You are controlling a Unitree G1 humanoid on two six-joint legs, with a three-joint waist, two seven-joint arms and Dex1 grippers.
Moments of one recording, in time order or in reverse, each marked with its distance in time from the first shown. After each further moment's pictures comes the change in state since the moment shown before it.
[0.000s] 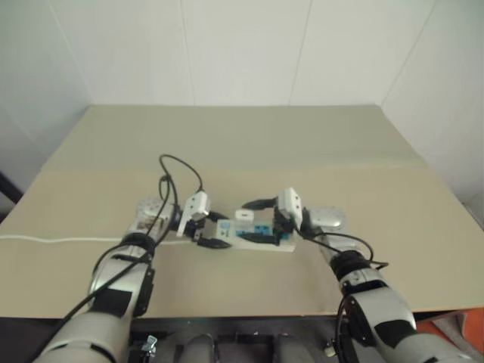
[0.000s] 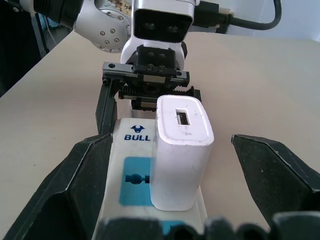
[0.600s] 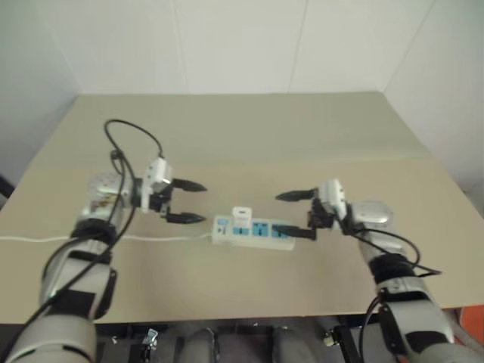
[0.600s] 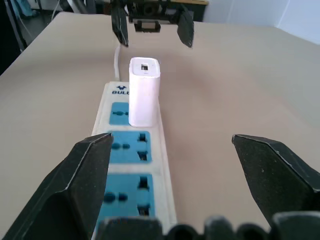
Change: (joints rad) left arm 0.046 0.392 -0.175 -0.390 -0.507 0.194 -0.020; right arm 0.122 -0.315 -0.120 -0.361 0.155 0.188 0.092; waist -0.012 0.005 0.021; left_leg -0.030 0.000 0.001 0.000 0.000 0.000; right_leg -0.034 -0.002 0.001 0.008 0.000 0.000
